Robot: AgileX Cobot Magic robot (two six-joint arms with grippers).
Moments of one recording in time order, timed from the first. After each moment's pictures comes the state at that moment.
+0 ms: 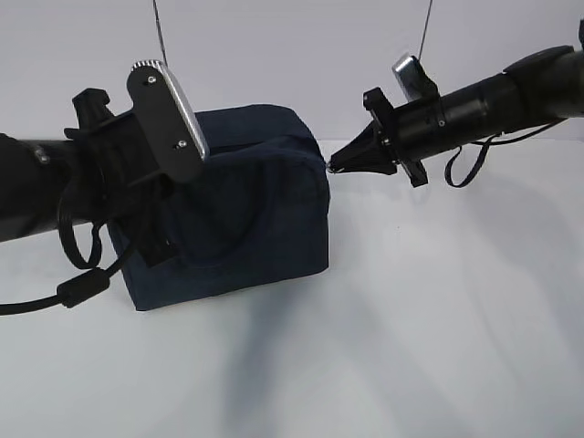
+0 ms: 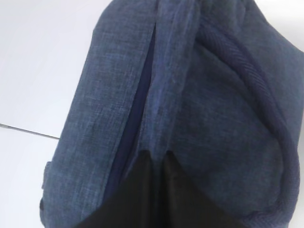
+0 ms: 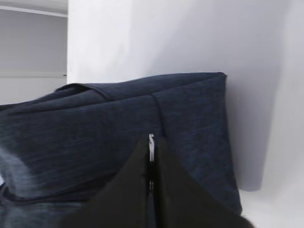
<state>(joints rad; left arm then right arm) -0.70 1.51 -0.77 -1.06 -0.31 1.77 0.04 2.23 -1.66 1.22 1.09 -0.61</state>
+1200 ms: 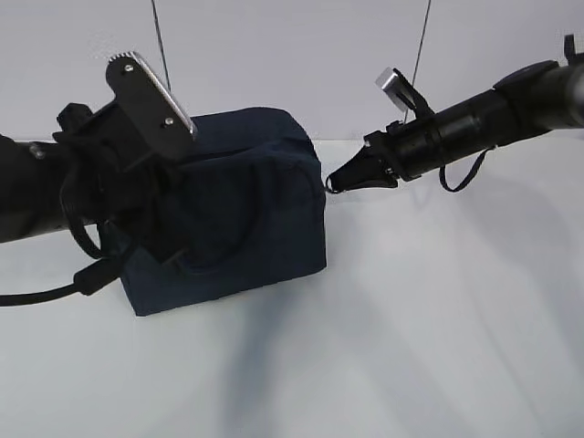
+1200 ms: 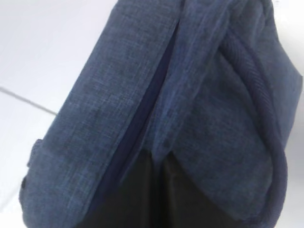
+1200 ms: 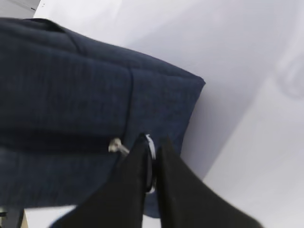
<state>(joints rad) -0.70 1.51 -0.77 -1.20 -0.30 1.67 0.04 2.29 -1.69 1.16 1.11 -1.07</state>
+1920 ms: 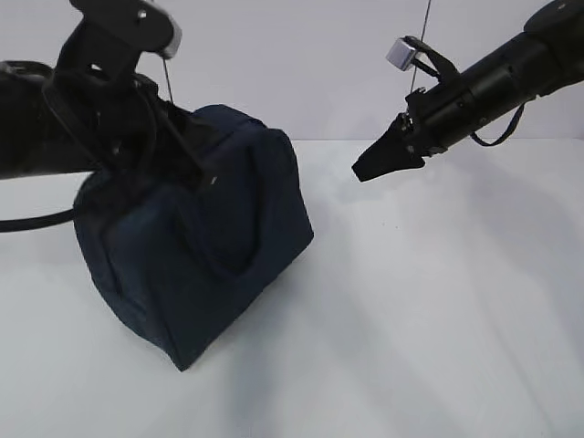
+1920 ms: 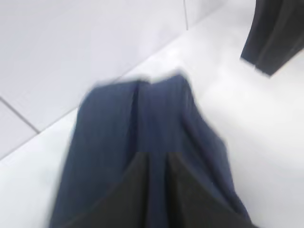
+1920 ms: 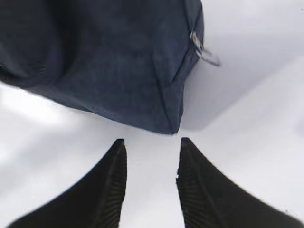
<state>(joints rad) -0.70 1.46 -0.87 -1.50 -0.19 1.66 0.04 2.13 -1.69 0.92 1.20 -1.36</state>
